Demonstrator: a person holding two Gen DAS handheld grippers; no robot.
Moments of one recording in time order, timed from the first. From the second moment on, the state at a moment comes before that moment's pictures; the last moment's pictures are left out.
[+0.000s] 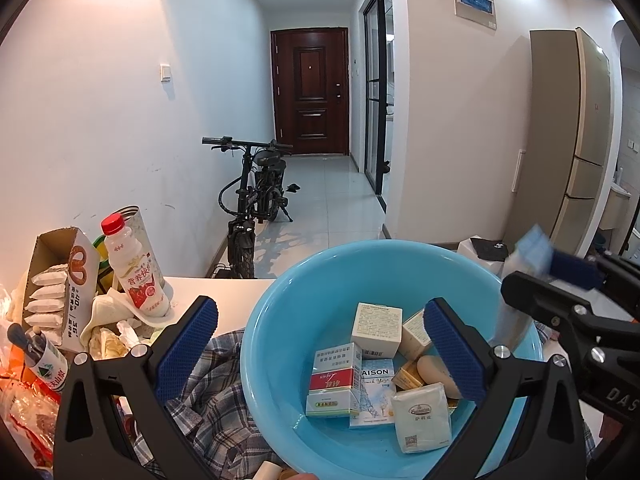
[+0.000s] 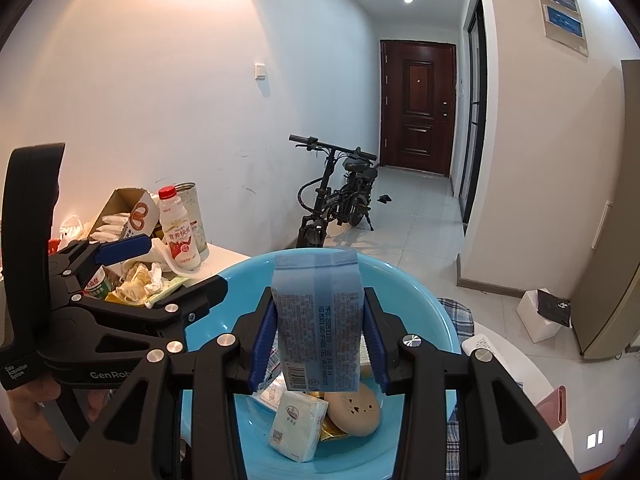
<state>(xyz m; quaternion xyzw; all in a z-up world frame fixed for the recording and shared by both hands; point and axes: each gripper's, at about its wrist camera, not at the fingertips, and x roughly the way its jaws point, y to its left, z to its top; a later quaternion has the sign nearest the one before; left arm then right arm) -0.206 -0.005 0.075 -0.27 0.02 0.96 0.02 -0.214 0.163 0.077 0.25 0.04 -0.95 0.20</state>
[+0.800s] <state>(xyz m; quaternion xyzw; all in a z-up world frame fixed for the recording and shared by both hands) -0.194 -0.003 0.084 -0.26 0.02 0.96 0.03 -0.210 0.165 0.090 0.23 0.05 -0.96 0.14</state>
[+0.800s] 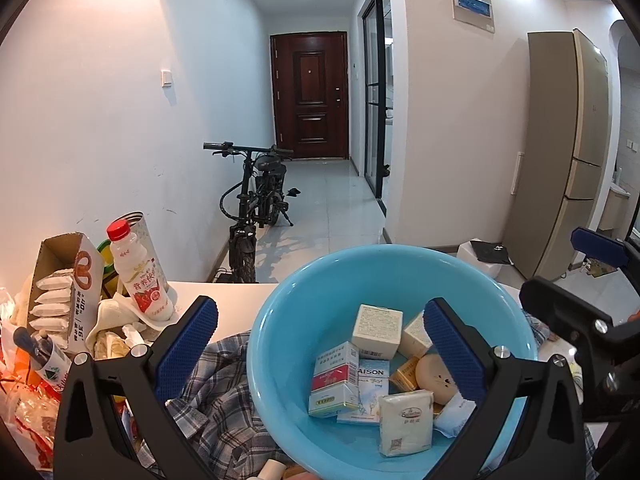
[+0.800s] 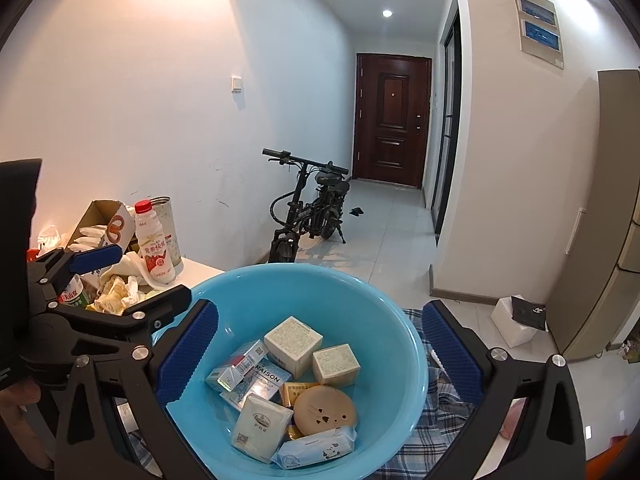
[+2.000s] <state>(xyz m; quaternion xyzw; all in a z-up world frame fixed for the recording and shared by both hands) -0.115 -0.075 -0.063 -0.40 0.05 0.91 0.07 -0.182 0.177 0.117 0.20 0.03 -0.97 0.15</state>
